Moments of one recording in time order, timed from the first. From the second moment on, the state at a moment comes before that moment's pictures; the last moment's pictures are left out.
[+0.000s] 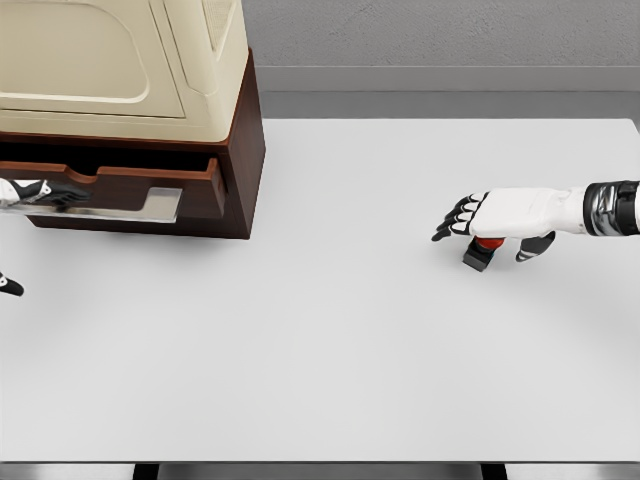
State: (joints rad) left arm -0.82 1.47 -1.05 -1.65 0.66 -0.41 -0.61; right arm -0.81 -0.91 0.90 -1.44 0.40 -0.61 0.61
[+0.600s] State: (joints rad) left arm -0.80 1.46 -1.06 -1.62 0.65 -0.41 -0.61; right arm -0.81 -0.90 0.90 -1.44 0.40 -0.61 0.61
